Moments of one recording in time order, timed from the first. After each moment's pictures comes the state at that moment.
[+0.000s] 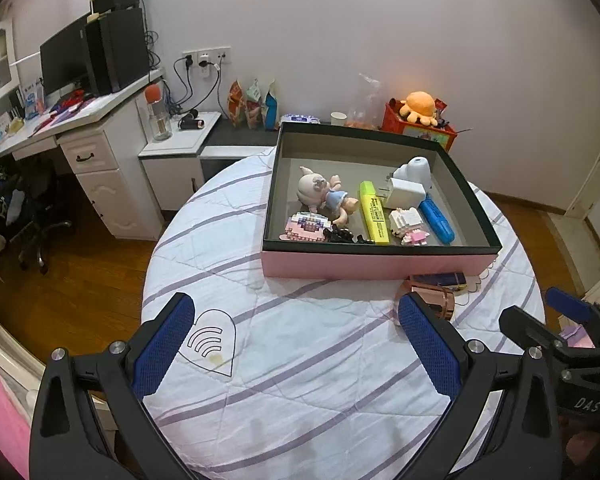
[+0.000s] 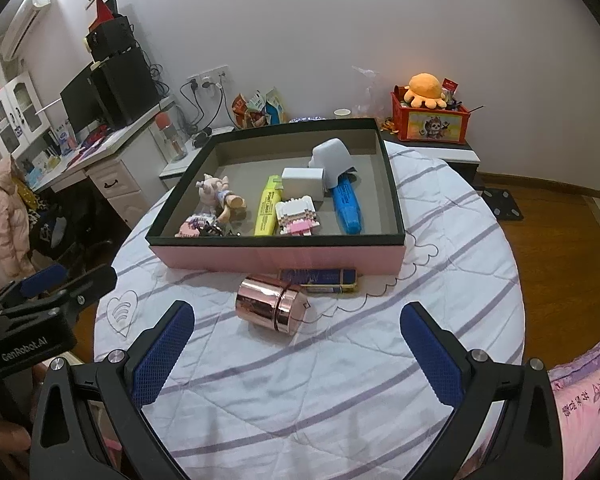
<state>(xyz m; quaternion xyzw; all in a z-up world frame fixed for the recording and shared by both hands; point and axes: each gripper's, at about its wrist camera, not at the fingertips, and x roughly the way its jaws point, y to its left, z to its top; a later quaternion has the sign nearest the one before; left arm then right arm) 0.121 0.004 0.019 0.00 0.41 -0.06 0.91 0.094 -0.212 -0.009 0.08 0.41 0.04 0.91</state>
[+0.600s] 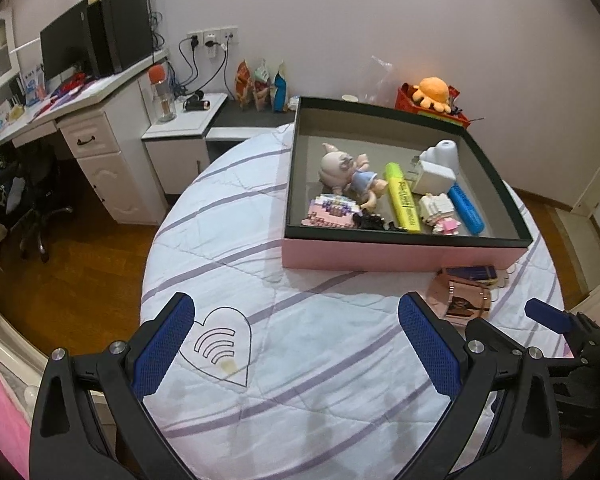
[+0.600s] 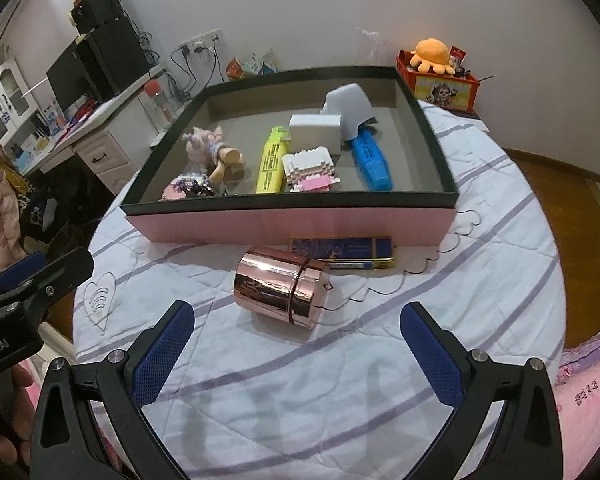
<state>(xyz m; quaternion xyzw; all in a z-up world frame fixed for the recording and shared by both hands) 0.148 0.023 -0.013 -0.01 0.44 -0.05 0.90 0.129 -0.186 -0.056 0.08 0.47 0.03 0.88</state>
